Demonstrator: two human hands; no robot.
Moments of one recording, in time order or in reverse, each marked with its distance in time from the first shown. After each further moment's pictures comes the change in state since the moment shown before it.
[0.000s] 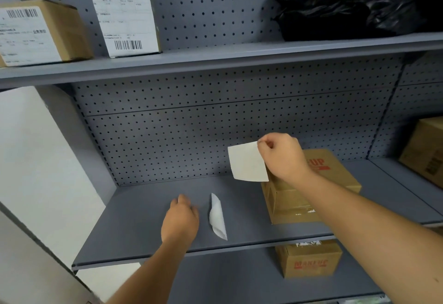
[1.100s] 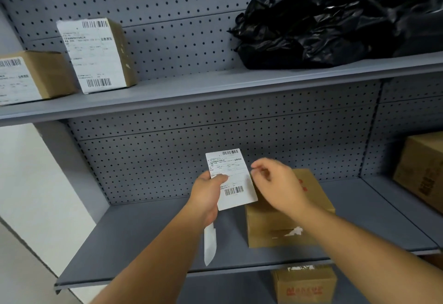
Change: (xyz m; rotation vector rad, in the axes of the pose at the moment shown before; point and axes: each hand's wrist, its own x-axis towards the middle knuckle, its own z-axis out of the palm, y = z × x) left_hand -0.015 0.196 -0.032 -1.249 -0.308 -0.153; right_hand -0.006 0.066 -0.047 0.083 -0.086 -0.095
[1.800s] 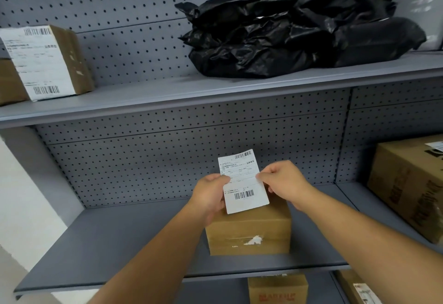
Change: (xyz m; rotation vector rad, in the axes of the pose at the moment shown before) left_hand 0.005 -0.025 0.104 0.152 -0.027 -0.060; right_hand 0.028 0.085 -0.089 0.263 -0.184 0.419
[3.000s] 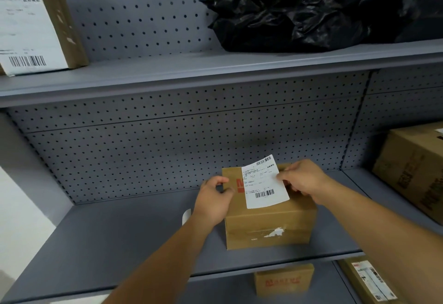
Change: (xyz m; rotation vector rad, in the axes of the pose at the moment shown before) left_hand 0.043 -0.053 -0.066 0.506 0.038 0.195; right_hand 0.021 0.019 0.028 -0.116 0.039 0.272
